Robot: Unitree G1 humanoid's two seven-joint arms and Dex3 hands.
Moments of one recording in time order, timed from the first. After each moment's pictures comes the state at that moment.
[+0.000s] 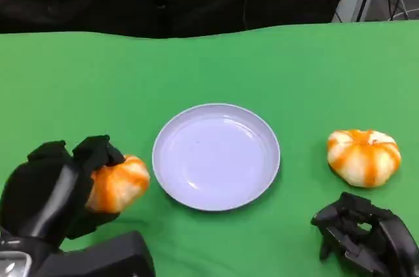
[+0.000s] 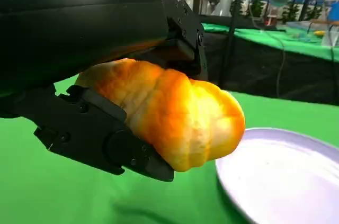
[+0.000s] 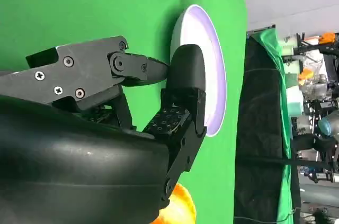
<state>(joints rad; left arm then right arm) 0.15 0.38 -0.17 -0.32 0.79 0.14 0.09 -0.17 0.00 -0.17 1.00 0.22 -0.80 0.64</state>
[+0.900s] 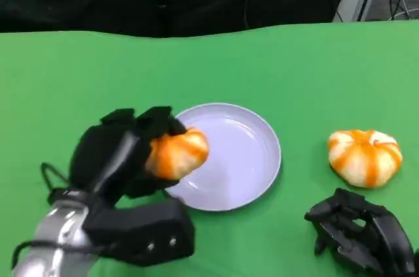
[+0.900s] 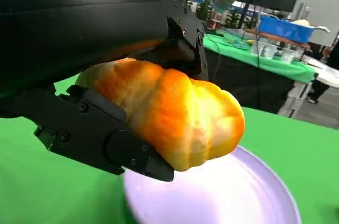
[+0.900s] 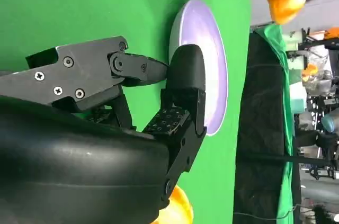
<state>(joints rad) -0.17 0.24 -0.27 0.05 0.72 -0.12 0.14 -0.18 0.01 -0.14 1.01 0.17 -0.83 0.54</state>
